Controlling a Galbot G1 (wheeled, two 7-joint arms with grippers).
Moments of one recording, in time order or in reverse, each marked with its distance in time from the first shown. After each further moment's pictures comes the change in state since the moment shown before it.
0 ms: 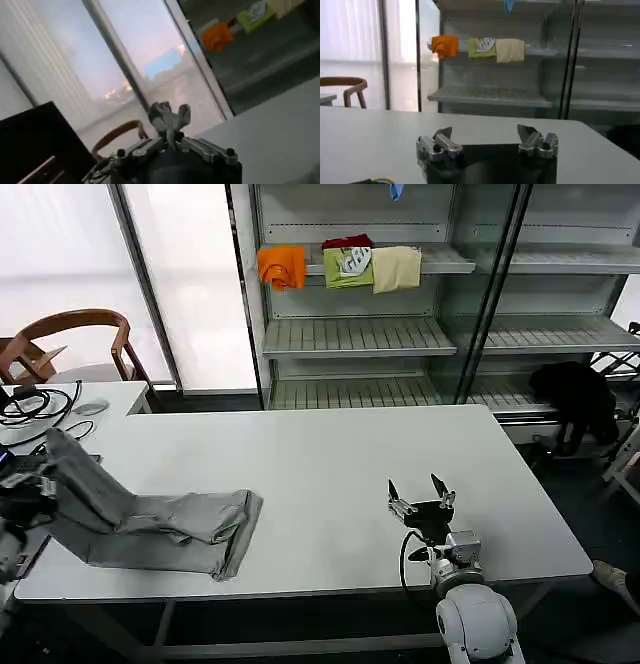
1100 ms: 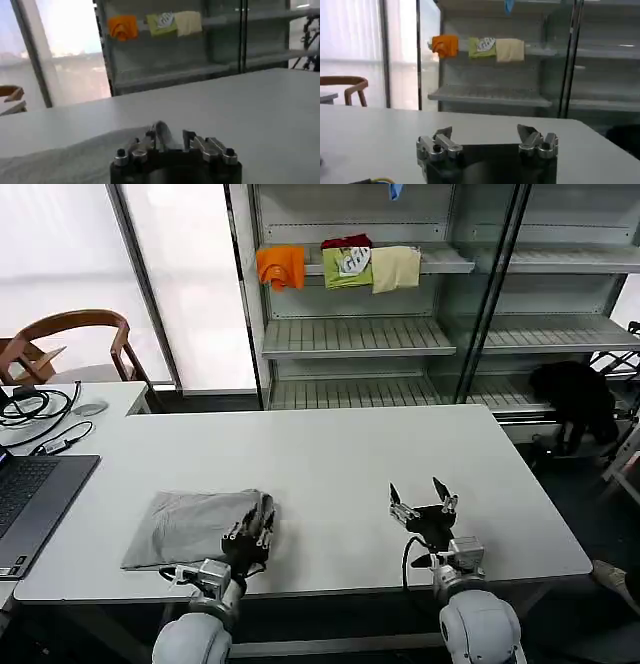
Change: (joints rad) left arm 0.030 -0.398 0.612 -0.035 0.106 -0.005 -0.208; right arm -0.014 0.005 -0.004 0.008 -0.004 0.013 -0.010
